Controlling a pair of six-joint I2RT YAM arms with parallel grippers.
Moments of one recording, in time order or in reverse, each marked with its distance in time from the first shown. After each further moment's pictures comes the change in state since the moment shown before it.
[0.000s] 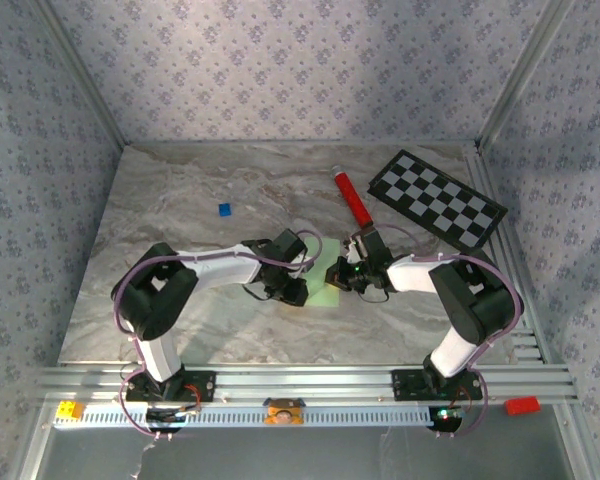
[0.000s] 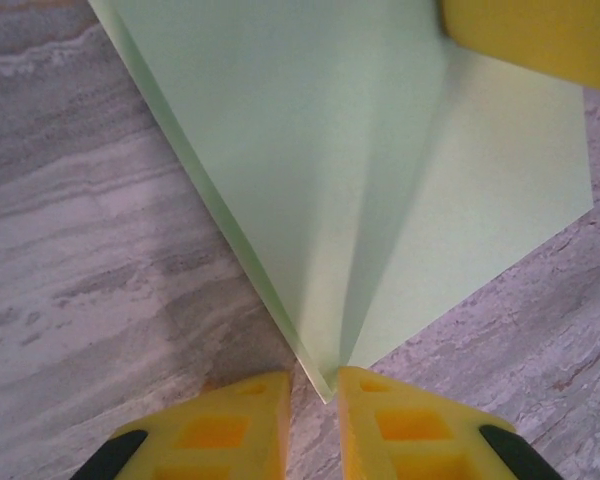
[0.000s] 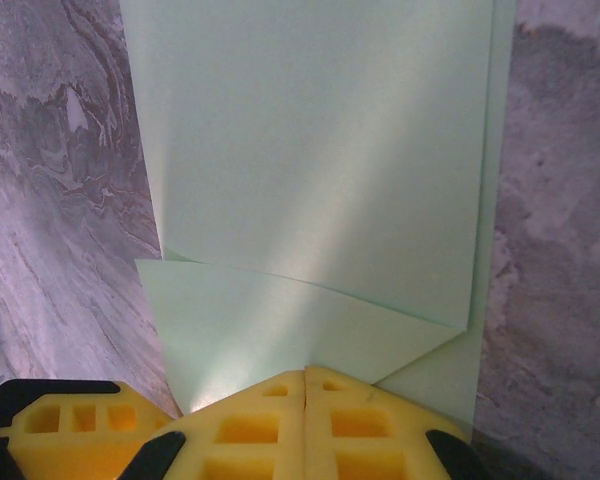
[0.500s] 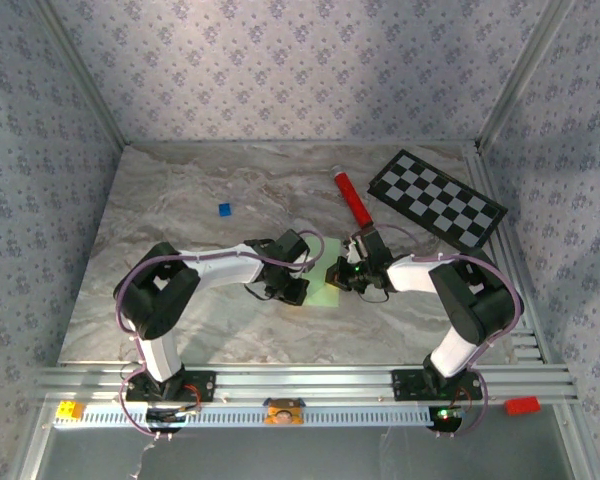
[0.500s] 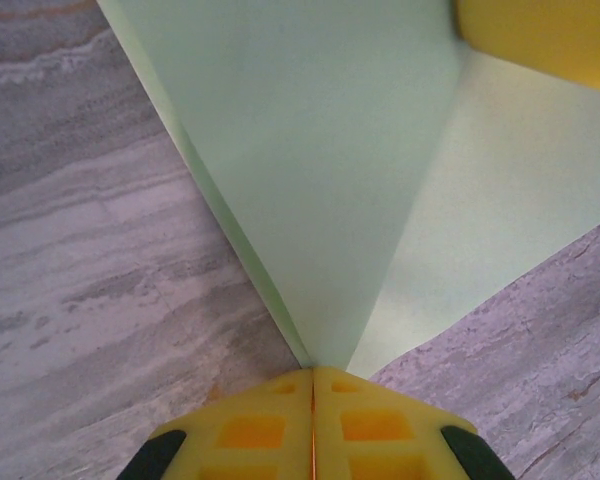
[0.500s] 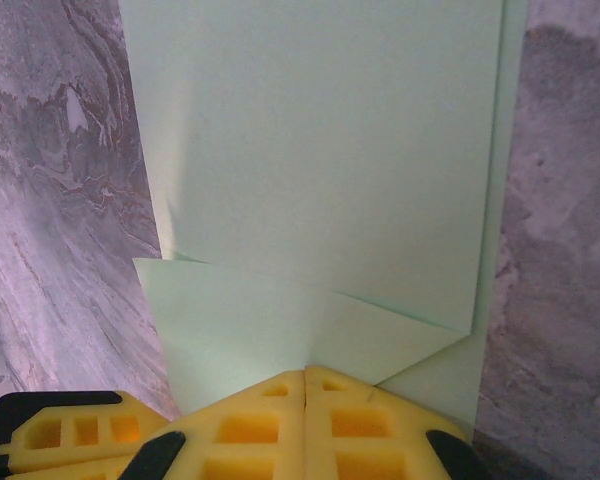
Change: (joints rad) left arm -0.011 0.012 0.016 -0.018 -0.030 0.000; right arm 0.000 0.000 0.000 0.000 0.000 0.000
